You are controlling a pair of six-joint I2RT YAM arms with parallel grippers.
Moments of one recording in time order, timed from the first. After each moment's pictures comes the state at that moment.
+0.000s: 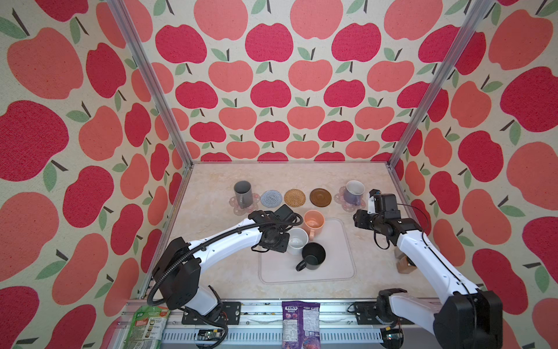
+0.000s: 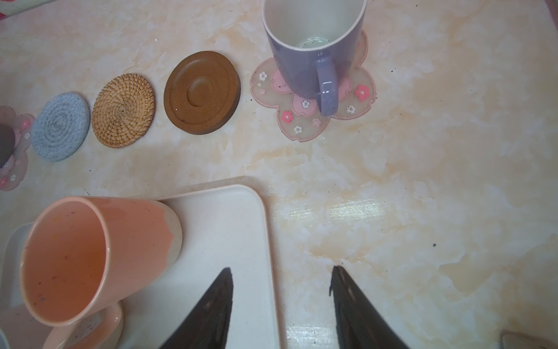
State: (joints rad) left arm -0.87 1.52 1.13 -0.91 -0.02 -0.55; right arm 0.22 1.13 0.80 -0.55 -0.02 0.27
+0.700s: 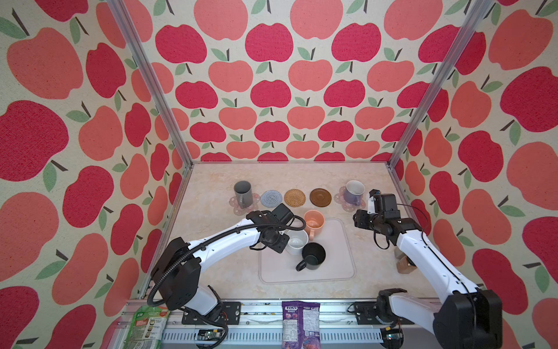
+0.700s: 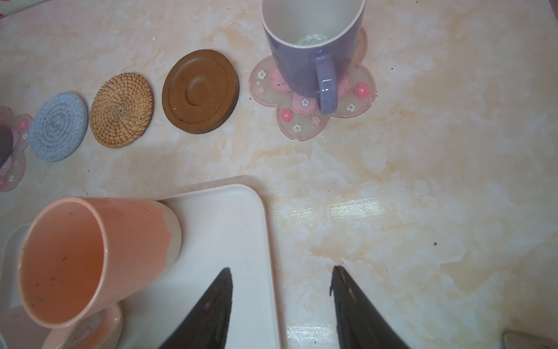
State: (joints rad) left arm -0.82 1.51 1.09 -0.83 0.01 -0.23; right arm 0.22 1.14 0.80 -0.55 -0.02 0.28
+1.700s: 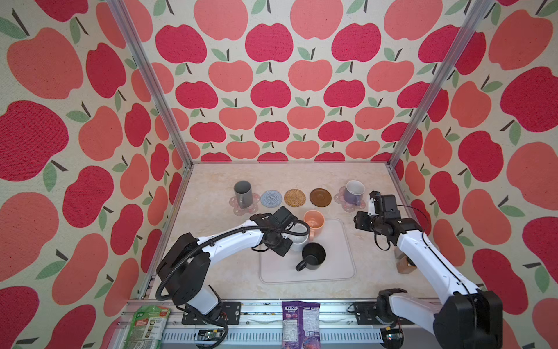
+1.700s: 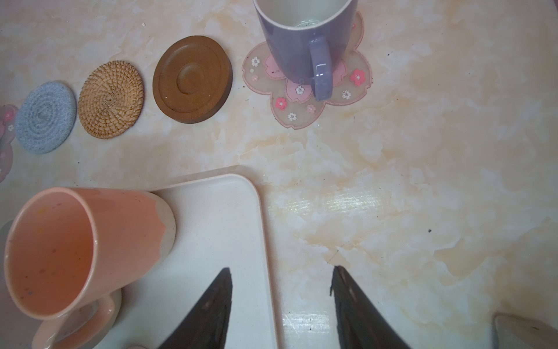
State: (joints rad) left arm -0.83 1.56 1.03 -0.71 0.14 -0.17; right arm 0.22 1.13 0.81 -0.60 -0.02 0.28
